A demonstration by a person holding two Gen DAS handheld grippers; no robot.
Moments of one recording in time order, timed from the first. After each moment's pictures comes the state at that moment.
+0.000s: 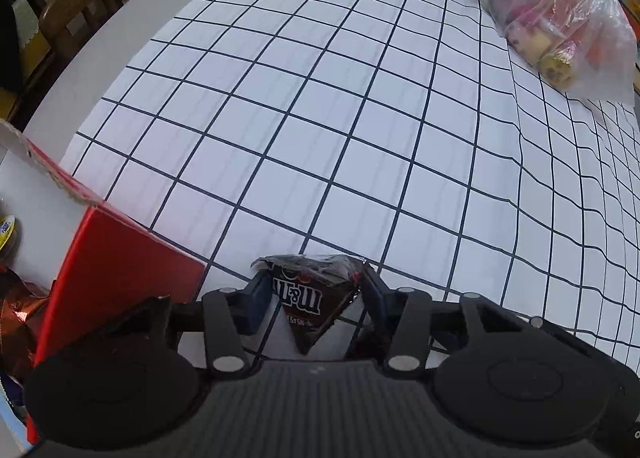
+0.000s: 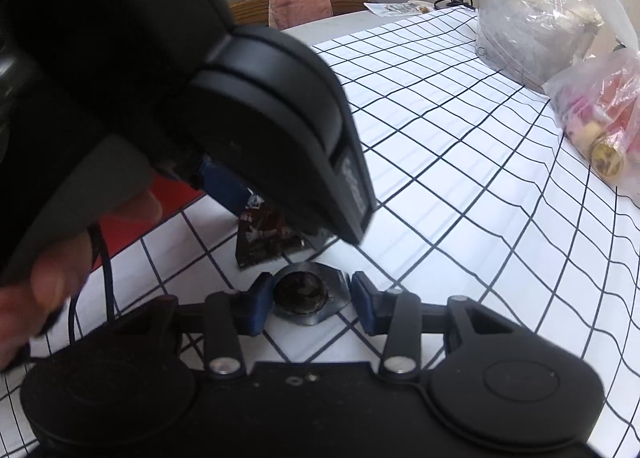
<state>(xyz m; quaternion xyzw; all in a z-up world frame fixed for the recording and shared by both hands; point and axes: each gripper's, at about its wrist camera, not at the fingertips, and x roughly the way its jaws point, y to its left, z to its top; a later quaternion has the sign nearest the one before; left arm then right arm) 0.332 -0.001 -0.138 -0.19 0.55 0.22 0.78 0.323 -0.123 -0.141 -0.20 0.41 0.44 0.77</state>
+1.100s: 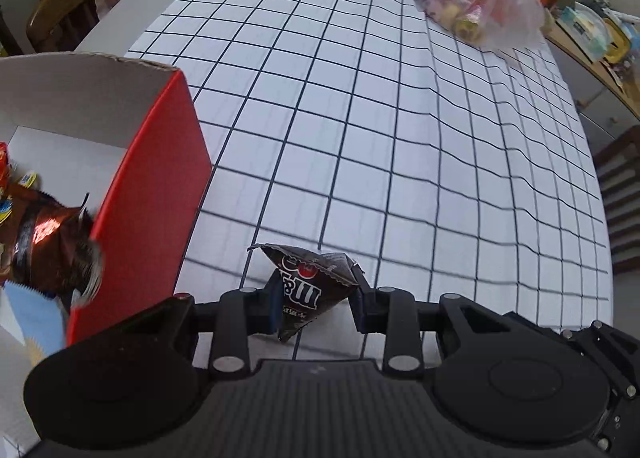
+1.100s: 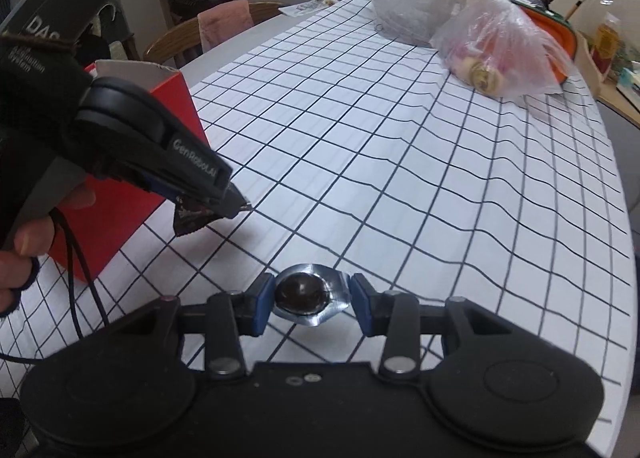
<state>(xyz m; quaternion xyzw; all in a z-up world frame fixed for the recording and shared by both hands) 0.247 -0.041 -0.096 -0.18 0.54 0.13 0.81 0.239 -0.199 -0.077 -0.13 0.44 0.32 0.83</state>
